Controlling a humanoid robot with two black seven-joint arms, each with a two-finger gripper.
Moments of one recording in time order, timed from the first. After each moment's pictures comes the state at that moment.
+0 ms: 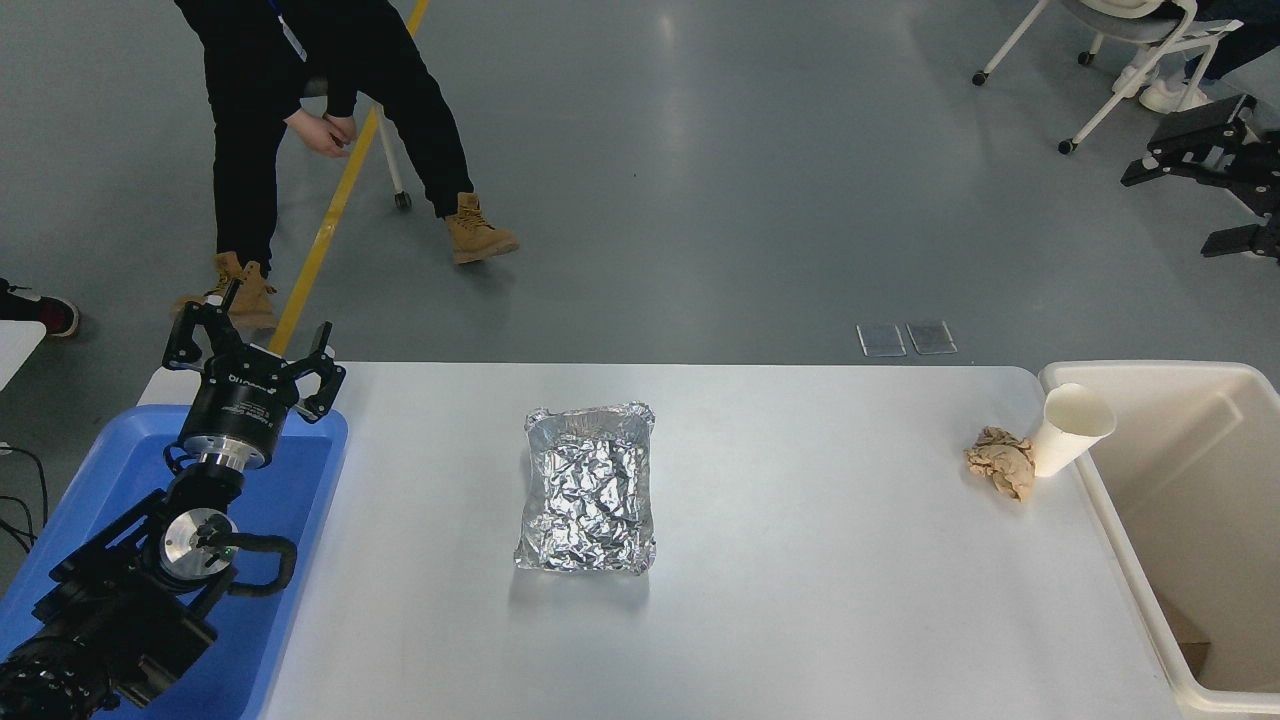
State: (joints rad) left arm -0.57 0.28 -0.89 -0.47 -0.07 -0.58 -0.44; right arm 2.07 -0.64 -1.43 0.91 0.08 0.74 0.17
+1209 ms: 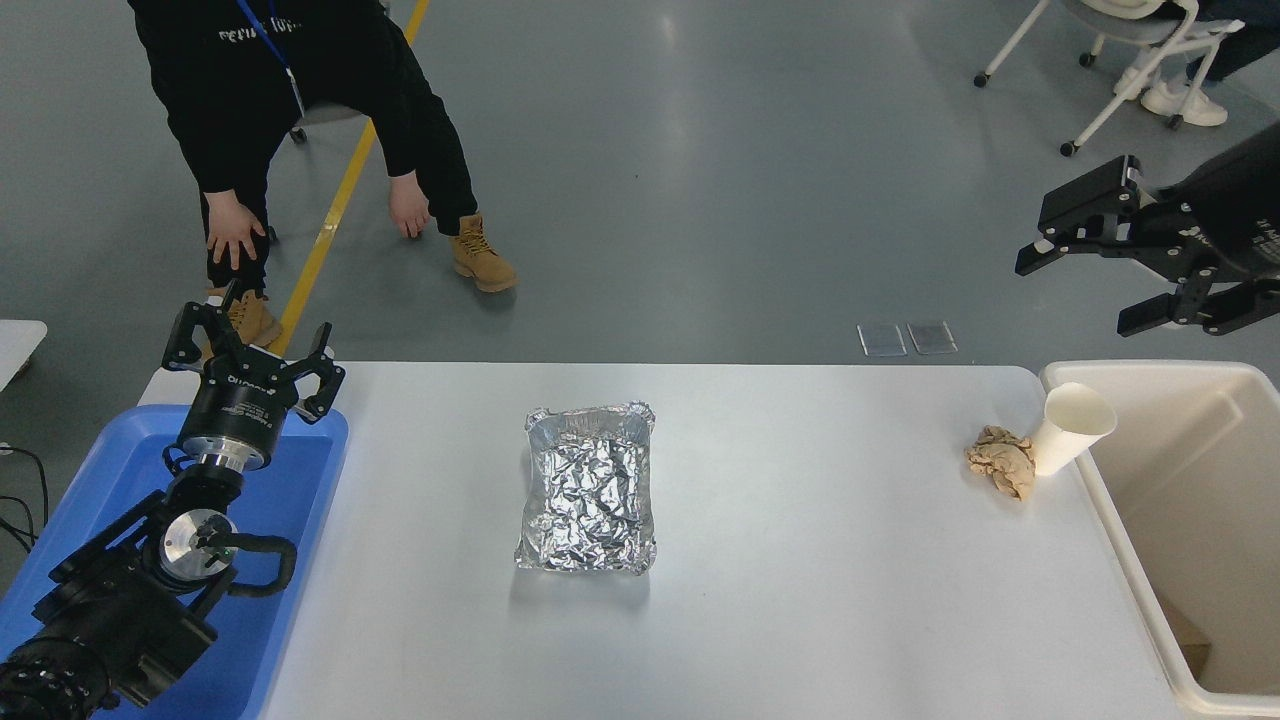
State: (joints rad) left arm -0.57 0.28 -0.89 -0.47 -0.07 -0.58 -0.44; right arm 2.23 -0.52 -1.55 1.27 0.06 0.72 0.16
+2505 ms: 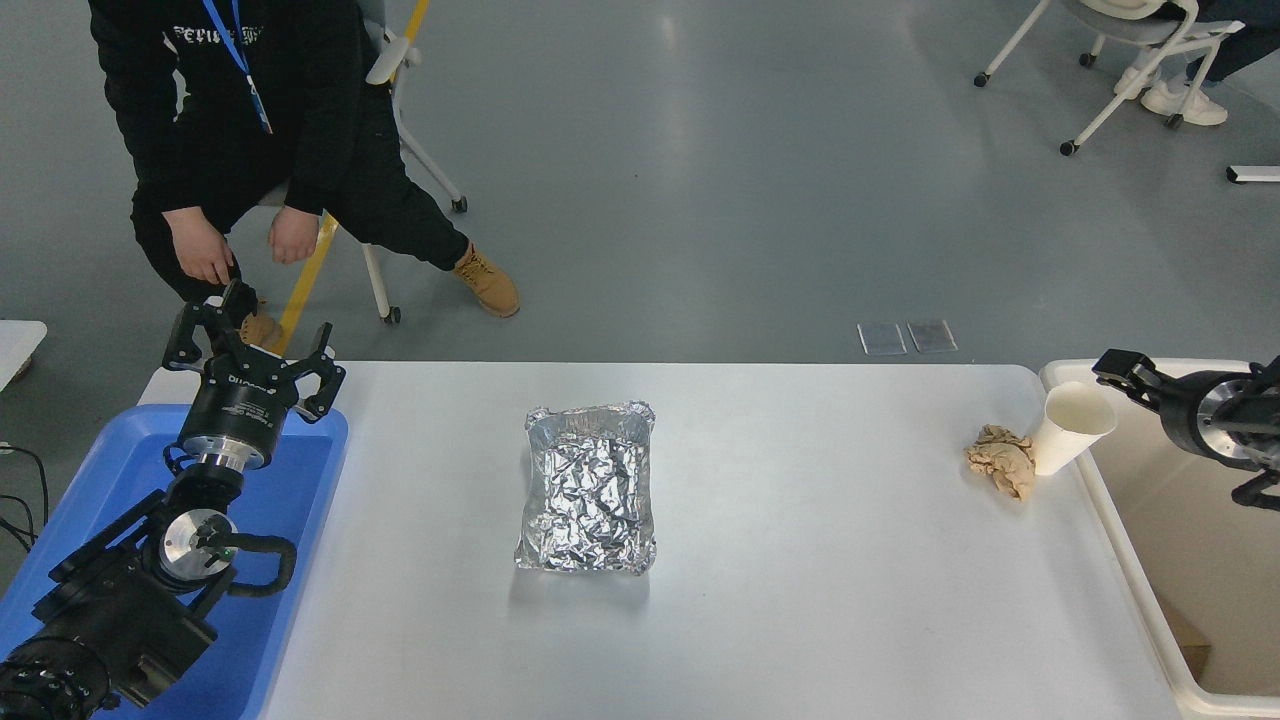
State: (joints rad) left arm -0.57 0.28 -0.89 -0.47 -0.07 -0.58 -0.44; right arm 1.28 -0.49 -1.29 0.81 0.32 -0.10 0.16
